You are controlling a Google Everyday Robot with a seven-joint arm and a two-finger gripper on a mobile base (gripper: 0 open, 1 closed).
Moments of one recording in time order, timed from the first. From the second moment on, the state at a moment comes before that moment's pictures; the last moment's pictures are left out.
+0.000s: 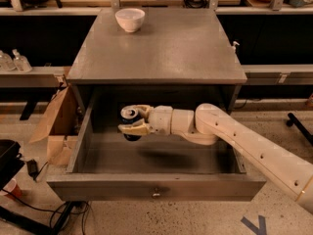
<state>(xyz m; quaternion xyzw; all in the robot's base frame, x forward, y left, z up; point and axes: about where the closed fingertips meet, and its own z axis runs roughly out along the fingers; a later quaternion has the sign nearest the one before) 0.614 0.077 0.720 -0.49 0.55 0.38 0.56</state>
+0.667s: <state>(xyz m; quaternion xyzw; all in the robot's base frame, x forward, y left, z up) 0.614 0.093 0.684 -0.53 0.52 0.41 0.53</state>
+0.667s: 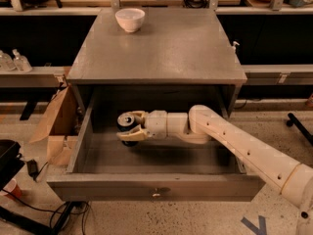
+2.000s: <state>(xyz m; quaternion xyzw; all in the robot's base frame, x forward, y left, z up) 0.610 0.104 0.685 -0.53 0.51 0.41 0.53</state>
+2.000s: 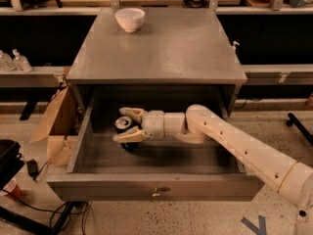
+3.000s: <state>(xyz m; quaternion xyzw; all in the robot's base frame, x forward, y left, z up) 0.593 0.107 0.696 -0.55 0.50 0.42 0.52</state>
